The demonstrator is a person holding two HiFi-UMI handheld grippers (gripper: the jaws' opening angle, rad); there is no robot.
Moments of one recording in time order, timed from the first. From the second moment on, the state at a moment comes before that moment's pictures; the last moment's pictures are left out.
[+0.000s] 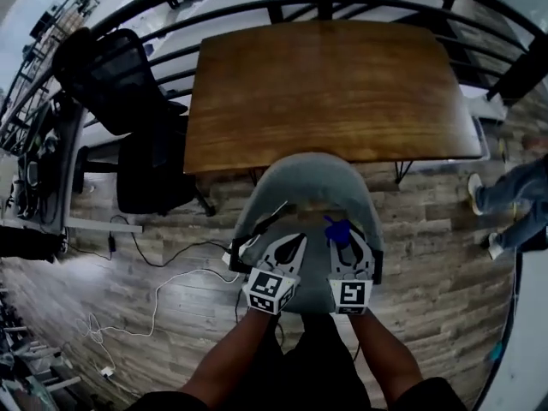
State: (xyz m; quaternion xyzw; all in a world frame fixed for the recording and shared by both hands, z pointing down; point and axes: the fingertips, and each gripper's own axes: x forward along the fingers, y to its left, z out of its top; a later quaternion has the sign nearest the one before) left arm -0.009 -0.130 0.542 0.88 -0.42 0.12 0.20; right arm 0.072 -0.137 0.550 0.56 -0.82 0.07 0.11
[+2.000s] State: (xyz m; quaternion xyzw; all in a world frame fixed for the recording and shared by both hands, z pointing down) left arm -0.017 0.184 0.360 0.86 -0.50 0.01 0.11; right arm 0.073 0.164 0.350 0.47 -0.88 0.00 0.04
